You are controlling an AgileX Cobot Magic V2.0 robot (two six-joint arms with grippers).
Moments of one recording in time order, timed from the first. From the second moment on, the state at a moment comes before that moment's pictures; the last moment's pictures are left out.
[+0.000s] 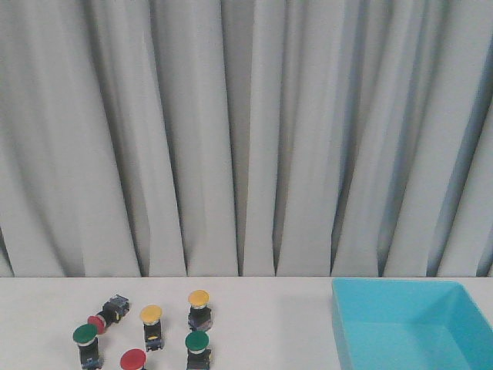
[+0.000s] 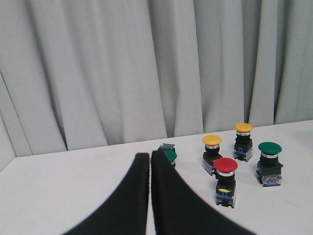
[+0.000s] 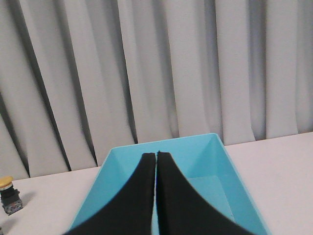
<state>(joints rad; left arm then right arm) -0.02 -0.01 0.03 -0.18 0.04 0.29 -0.05 -0.01 0.03 0.08 -0.02 0.09</state>
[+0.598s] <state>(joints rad) -0.02 -0.01 0.03 -0.19 -0.14 -0.14 -0.05 -0.01 0.03 0.29 -0.02 0.09</state>
